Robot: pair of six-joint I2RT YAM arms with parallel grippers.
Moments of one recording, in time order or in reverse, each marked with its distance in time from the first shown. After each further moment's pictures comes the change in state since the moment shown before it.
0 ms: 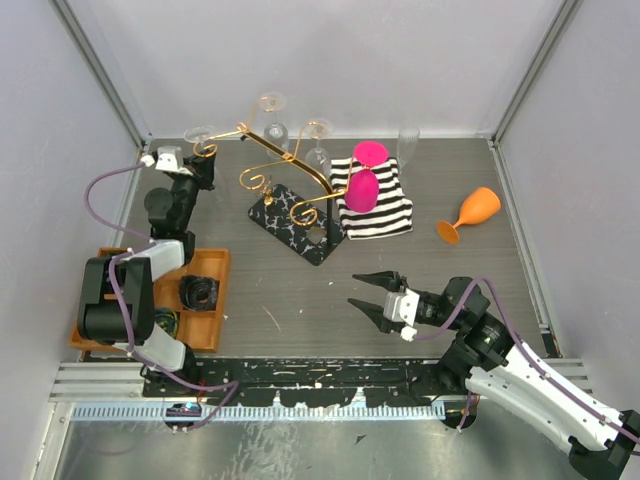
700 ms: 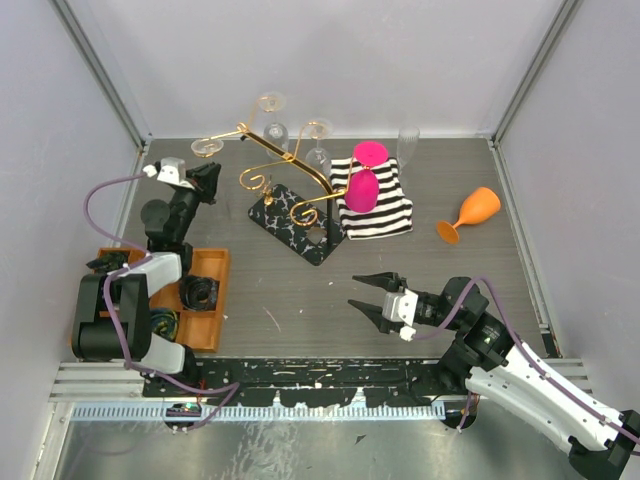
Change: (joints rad) left arm 0.001 -0.118 -0.117 -0.007 0.097 0.013; right arm 0.000 0.000 0.000 -0.023 0.000 0.000
